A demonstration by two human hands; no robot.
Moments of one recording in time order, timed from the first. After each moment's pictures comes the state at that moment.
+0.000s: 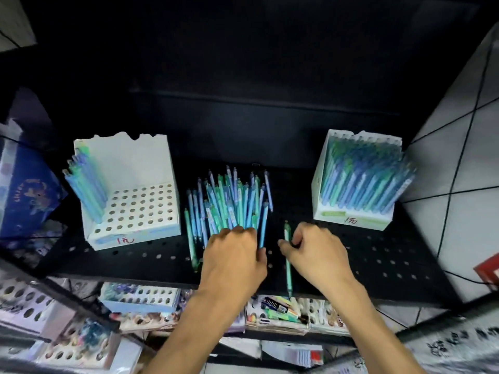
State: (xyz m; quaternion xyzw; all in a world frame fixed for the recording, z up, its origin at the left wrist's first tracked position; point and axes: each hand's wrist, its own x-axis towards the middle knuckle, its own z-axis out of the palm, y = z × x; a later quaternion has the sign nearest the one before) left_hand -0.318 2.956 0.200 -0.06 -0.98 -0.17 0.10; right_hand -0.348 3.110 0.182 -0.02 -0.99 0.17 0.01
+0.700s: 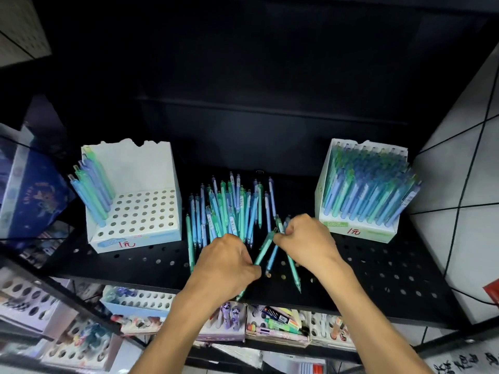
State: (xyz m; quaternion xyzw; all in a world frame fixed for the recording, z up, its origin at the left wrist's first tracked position) left_hand -0.331 2.945 0.203 0.05 -0.93 -0.33 -0.12; right_hand -0.388 3.104 0.189 0.00 -0.97 0.22 -0.05
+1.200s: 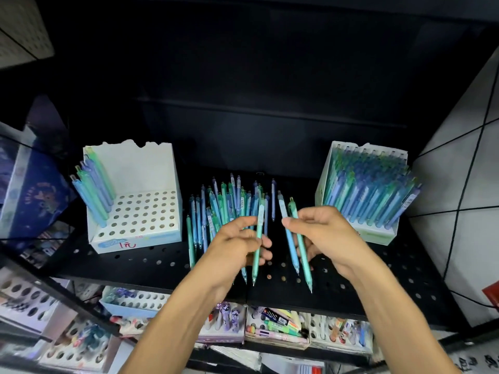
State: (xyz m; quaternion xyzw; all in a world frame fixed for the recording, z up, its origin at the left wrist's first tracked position) left_hand -0.334 2.948 0.217 0.09 -0.64 -0.75 -0.14; right_hand -0.375 3.126 0.223 -0.01 -0.81 0.57 -0.12
